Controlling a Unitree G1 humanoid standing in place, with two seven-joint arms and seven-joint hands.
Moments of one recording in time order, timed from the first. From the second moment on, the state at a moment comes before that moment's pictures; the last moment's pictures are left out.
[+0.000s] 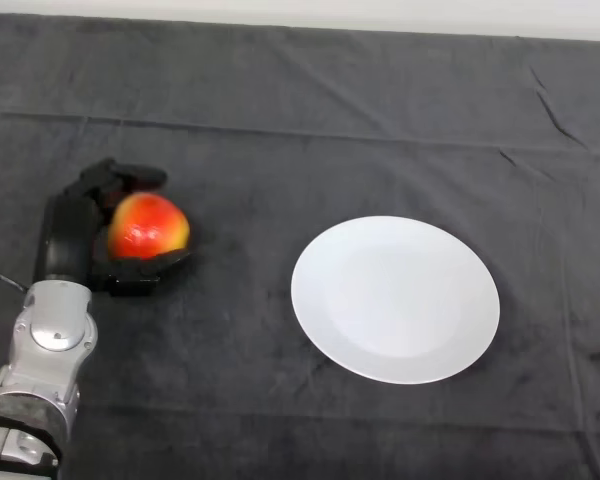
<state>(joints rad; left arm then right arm) -0.70 0.30 -0.08 1.19 0.16 -0.55 0.23 -0.52 -0.29 -0.60 1.64 0.02 -1.06 -0.24</state>
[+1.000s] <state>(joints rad) -0.72 0.20 -0.28 0.97 0.21 -0.56 0.29 -0.52 -0.30 -0.60 1.64 0.02 -1.06 -0.24</state>
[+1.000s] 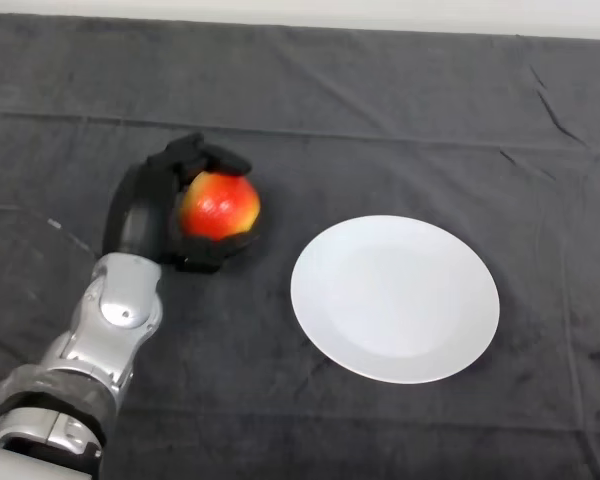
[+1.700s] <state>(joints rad) -0.72 0.17 -0.59 0.94 0.16 -0.55 0.33 -0.53 -0.30 -0.60 1.63 0.02 -1.06 -0.24</state>
